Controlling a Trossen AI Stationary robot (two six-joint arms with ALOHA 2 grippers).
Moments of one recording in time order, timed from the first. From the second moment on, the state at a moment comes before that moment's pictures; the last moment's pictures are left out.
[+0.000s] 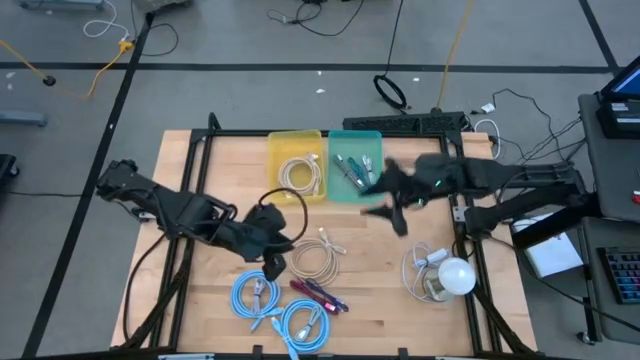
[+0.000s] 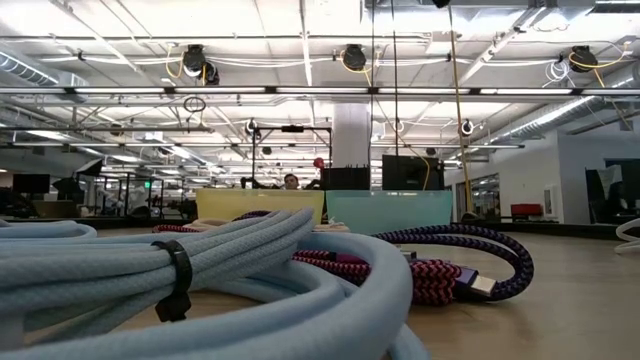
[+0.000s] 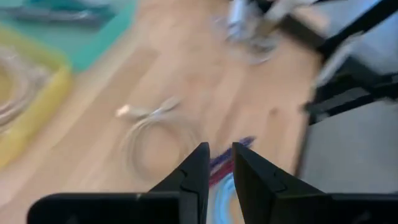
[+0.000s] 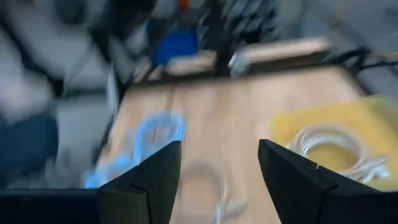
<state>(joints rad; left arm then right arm) -0.43 1.46 1.52 -0.90 -0.33 -0.86 0.08 1.15 1.21 -0.50 -0.04 0.15</state>
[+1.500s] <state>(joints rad) -0.73 1.45 1.47 -1.37 -0.60 -1.20 0.42 1.99 1.47 -0.46 0.08 0.62</state>
